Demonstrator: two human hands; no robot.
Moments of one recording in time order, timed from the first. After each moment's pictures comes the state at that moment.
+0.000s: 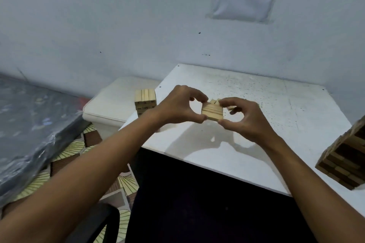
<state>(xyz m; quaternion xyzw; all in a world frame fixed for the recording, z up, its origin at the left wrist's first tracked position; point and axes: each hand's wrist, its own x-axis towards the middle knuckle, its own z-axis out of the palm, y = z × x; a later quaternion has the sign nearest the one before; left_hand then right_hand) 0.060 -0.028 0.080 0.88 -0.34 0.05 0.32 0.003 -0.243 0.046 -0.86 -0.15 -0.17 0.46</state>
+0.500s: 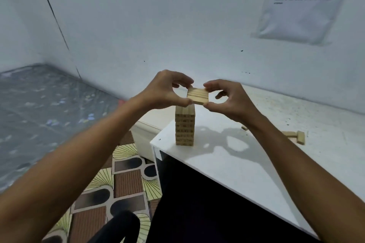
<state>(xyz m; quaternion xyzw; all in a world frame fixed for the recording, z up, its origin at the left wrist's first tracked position) 0.073 0.091 0.138 0.90 -0.24 0.13 0.34 0.087 -0.133 0.104 -0.82 -0.29 -0.13 0.47</state>
